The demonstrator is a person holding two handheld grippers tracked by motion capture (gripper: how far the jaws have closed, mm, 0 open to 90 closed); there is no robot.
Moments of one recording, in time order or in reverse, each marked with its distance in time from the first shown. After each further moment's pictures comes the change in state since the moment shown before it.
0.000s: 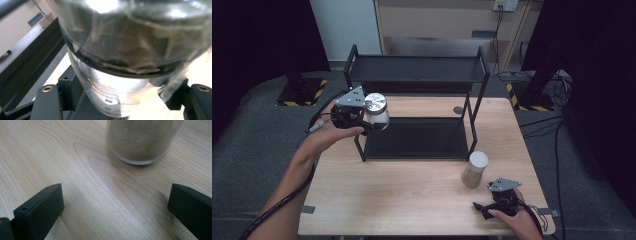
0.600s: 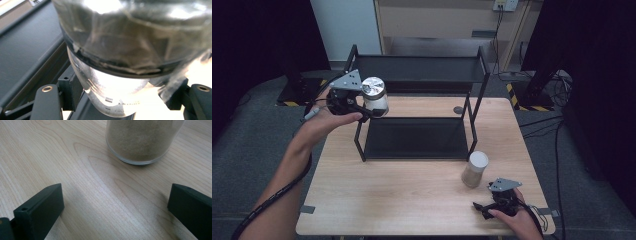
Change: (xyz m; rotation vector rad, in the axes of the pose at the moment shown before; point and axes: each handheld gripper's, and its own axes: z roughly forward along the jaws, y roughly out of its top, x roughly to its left) left arm 0.007 0.034 -0.022 -0.020 0.036 -0.016; right arm 0.000 0.000 0.000 -0.001 0.000 0.002
